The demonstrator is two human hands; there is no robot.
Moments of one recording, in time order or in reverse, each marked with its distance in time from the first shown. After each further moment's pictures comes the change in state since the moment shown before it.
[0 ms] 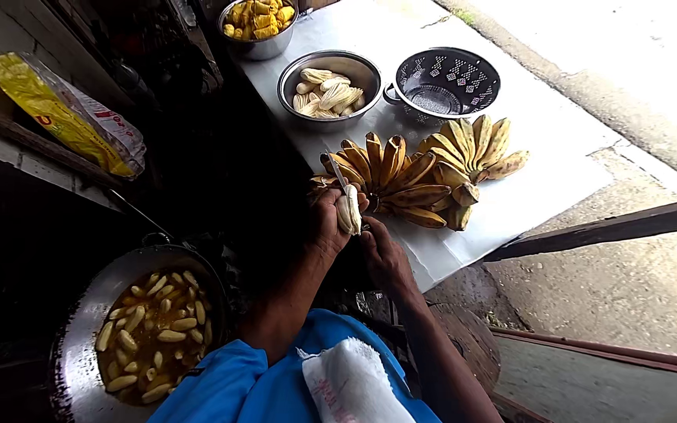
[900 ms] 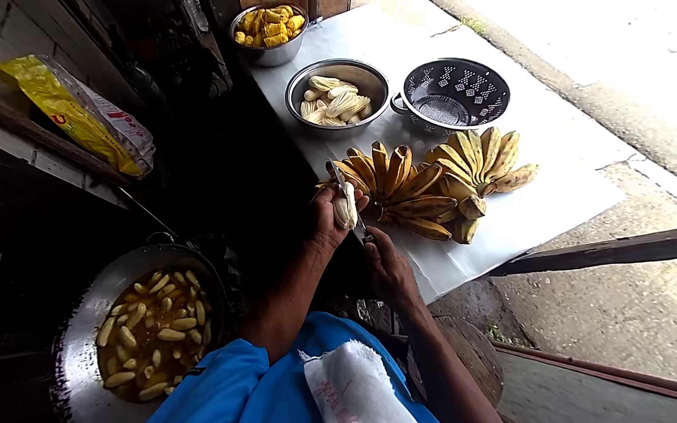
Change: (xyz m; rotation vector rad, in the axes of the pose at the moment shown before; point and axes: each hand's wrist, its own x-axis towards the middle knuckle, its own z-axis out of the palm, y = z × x) left_hand 0.033 0.007 -0.004 -0.154 -0.005 0.044; right_hand -0.001 0.003 -0.004 0.019 -0.042 -0.029
